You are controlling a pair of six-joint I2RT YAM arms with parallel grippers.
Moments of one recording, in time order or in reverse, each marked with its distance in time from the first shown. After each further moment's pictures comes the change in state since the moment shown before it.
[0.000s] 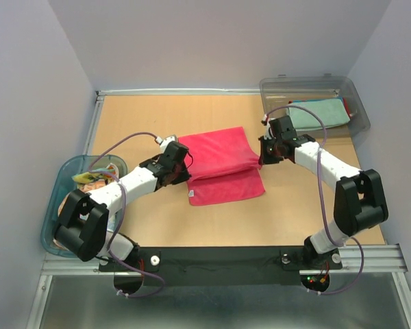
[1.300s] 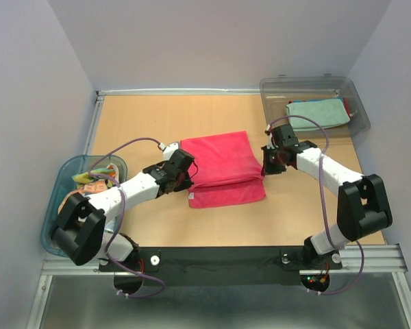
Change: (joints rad) left arm -0.101 -0.027 -0.077 -0.032 -0.072 -0.064; right arm 0.000 -0.040 -0.129 -0.065 -0.021 0.077
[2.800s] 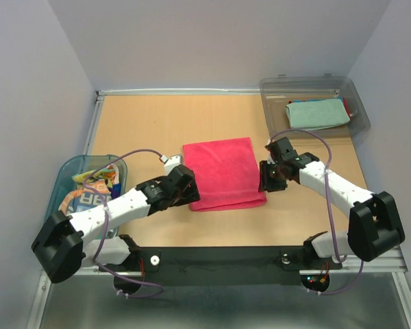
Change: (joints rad) left arm -0.162 -0.232 -0.122 -0.064 0.004 -0.082; right arm 0.082 -0.183 -0.122 -0.129 -0.026 0.129
